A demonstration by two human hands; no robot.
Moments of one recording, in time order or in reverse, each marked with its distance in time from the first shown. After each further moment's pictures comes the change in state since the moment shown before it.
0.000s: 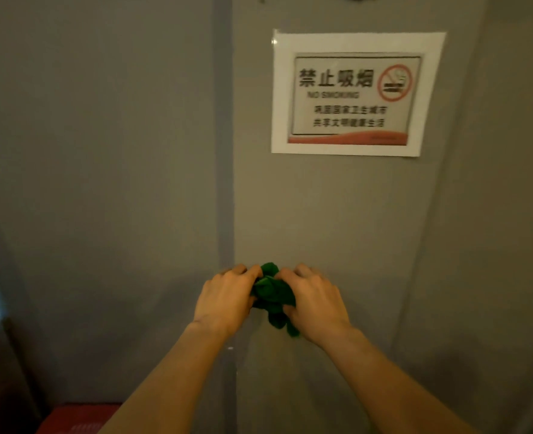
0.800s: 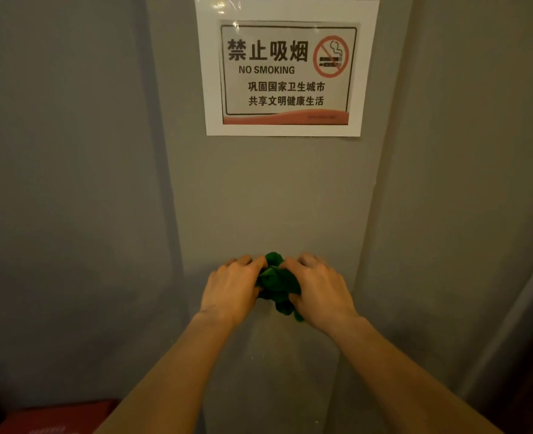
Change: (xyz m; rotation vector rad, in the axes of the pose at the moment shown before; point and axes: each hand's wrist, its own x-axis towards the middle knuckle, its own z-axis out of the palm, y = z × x) left_hand 0.039 0.104 0.037 -0.062 -0.042 0.086; right_hand -0.036 0.107 -0.028 -0.068 0.004 0.082
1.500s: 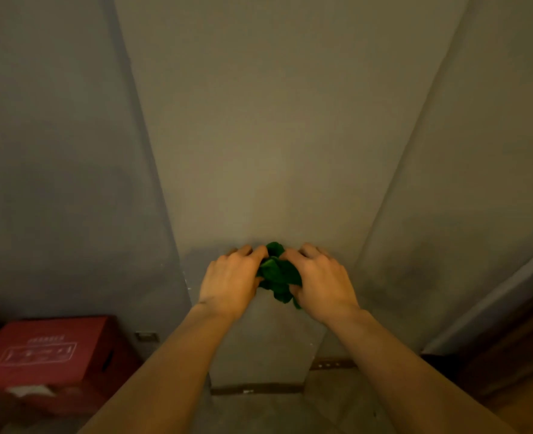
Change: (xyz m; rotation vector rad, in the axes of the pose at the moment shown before) left_hand -0.042 -0.016 0.152 -0.052 -0.194 -0.070; right_hand -0.054 0.031 0.135 0.043 -0.228 0.034
